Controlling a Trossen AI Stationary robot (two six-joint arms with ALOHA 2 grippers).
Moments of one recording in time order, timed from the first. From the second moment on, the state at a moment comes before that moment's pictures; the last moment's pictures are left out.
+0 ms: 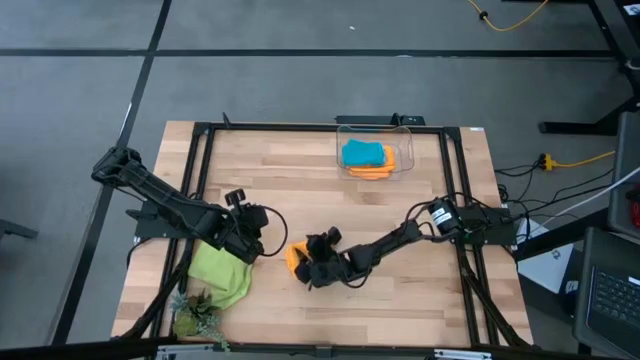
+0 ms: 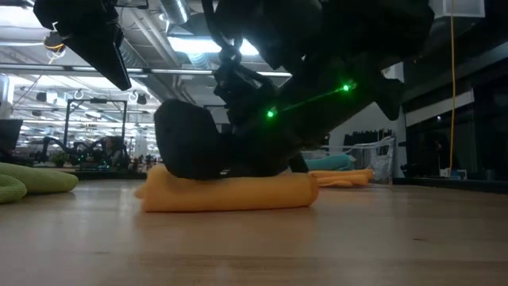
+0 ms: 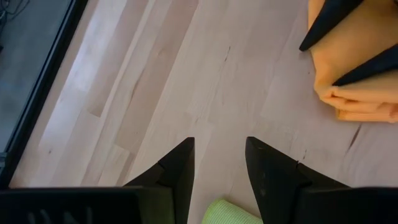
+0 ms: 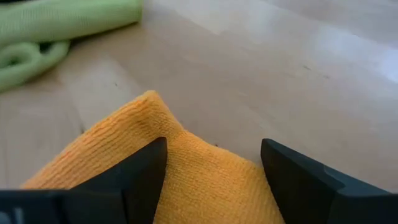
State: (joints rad) left arm -0.47 1.35 1.02 -1.06 -0.64 -0.76; right arm 0.38 2.30 1.36 0.14 0.81 0.76
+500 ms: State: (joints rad) left arm -0.47 1.35 1.02 -1.05 -0.64 -0.76; right arm 0.41 1.97 1.36 -0.14 0.27 0.25
